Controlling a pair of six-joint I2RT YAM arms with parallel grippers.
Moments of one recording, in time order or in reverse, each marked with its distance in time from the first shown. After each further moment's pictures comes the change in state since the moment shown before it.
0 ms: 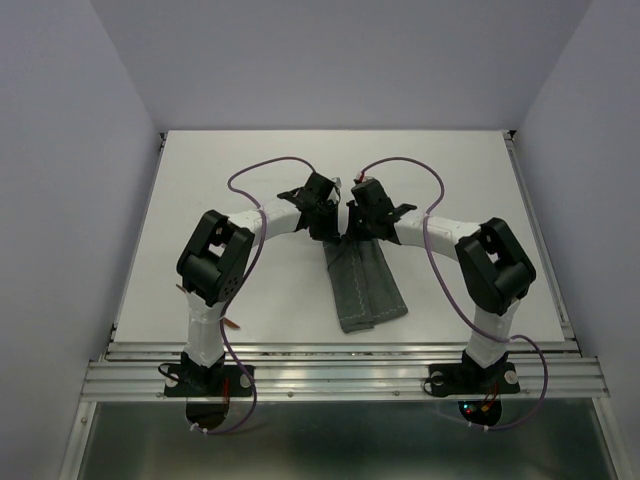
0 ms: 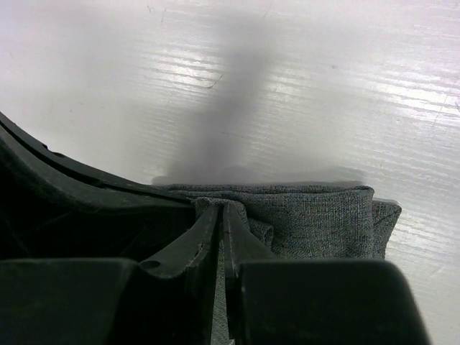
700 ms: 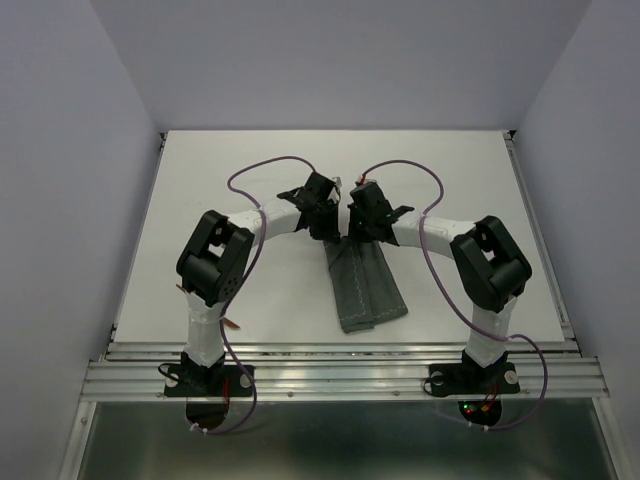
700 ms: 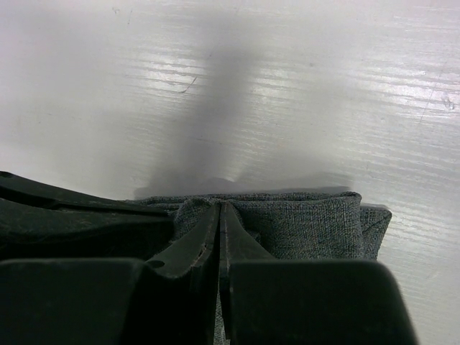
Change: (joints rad) left arm -0.001 -0.002 0.000 0.005 0.000 0.000; right arm 0.000 0.030 -0.008 0.016 0.048 0.018
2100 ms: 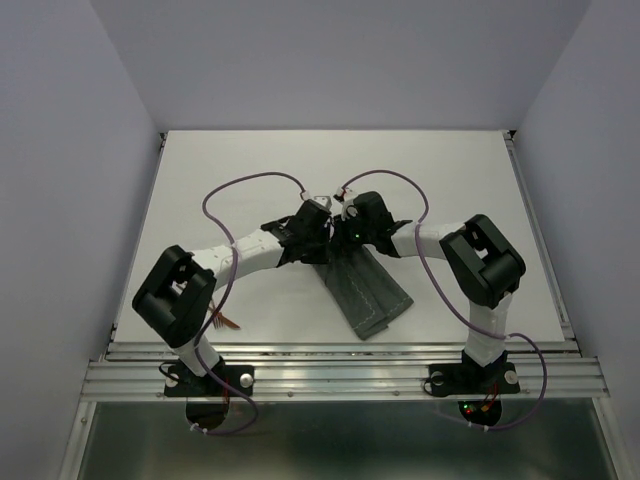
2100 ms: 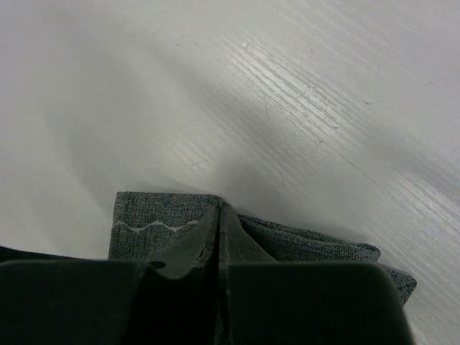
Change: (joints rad) left arm -0.118 -0.377 -0.340 0.021 -0.242 -0.050; right arm -0.001 0.044 -0.132 0.344 -0.461 -0.296
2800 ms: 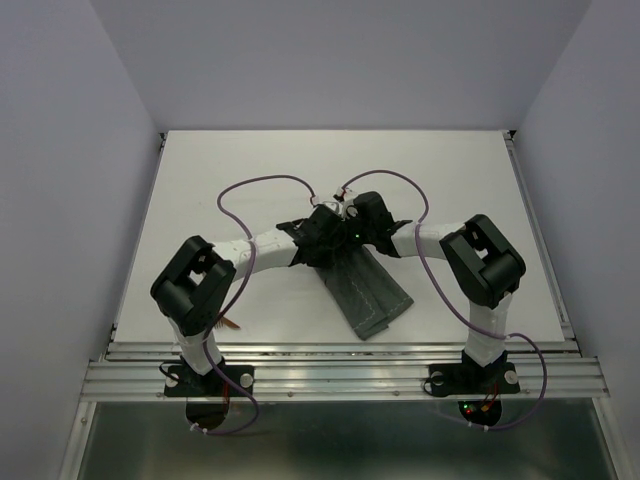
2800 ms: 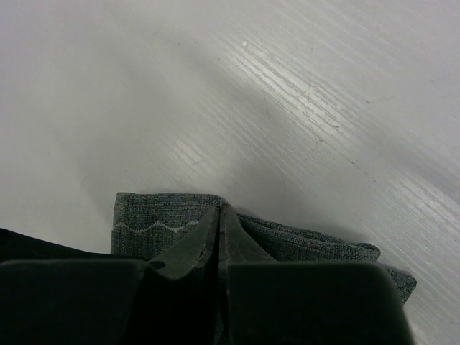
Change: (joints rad) left arm -0.046 0.130 0.051 -0.019 -0.073 0.002; right arm 0.000 0.000 0.000 -0.002 0.000 -0.001
